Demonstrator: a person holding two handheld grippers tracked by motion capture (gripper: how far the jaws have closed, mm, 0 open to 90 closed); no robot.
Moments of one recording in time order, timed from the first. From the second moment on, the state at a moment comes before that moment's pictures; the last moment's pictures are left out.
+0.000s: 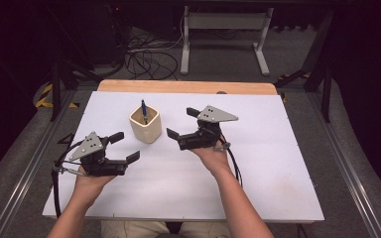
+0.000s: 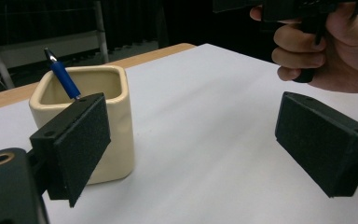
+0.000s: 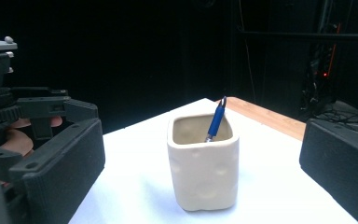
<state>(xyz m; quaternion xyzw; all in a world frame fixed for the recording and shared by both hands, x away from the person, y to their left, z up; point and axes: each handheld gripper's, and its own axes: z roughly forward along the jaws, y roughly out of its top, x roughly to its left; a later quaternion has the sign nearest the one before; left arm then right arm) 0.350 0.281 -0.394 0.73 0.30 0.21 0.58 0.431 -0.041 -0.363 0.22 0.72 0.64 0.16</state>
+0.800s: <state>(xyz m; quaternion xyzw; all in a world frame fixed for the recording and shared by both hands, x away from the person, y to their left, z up) 0.348 0.282 -0.391 0.73 0.30 0.22 0.58 0.413 -0.089 -0.365 0.24 0.70 0.65 0.17</state>
